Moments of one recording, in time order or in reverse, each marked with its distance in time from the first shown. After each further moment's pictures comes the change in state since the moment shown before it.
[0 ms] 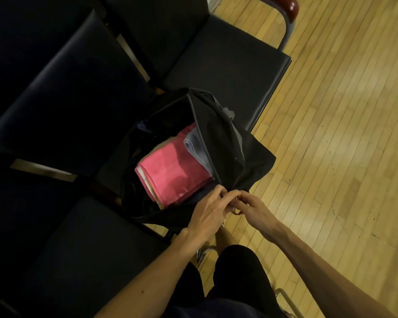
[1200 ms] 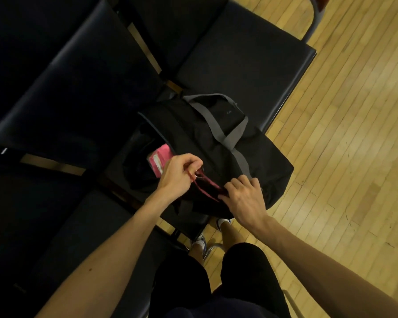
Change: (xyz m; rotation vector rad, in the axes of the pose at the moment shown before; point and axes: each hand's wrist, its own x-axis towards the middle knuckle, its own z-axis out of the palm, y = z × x) left_hand 0.052 -0.054 -0.113 -0.339 0.157 -0.465; right_hand 0.073 -0.006 0.032 -1.320 0.413 -0.603
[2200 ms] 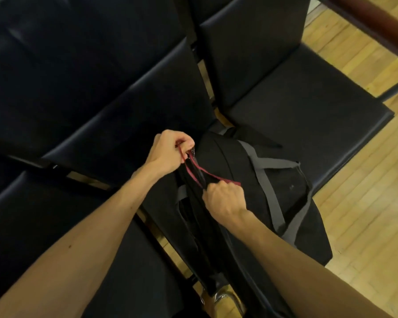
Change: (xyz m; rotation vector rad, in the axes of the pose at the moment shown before) left_hand 0.127 -0.015 -0.175 0.094 0.271 -0.121; right_hand 0.215 -0.112 -0.060 0.000 -0.451 -0.198
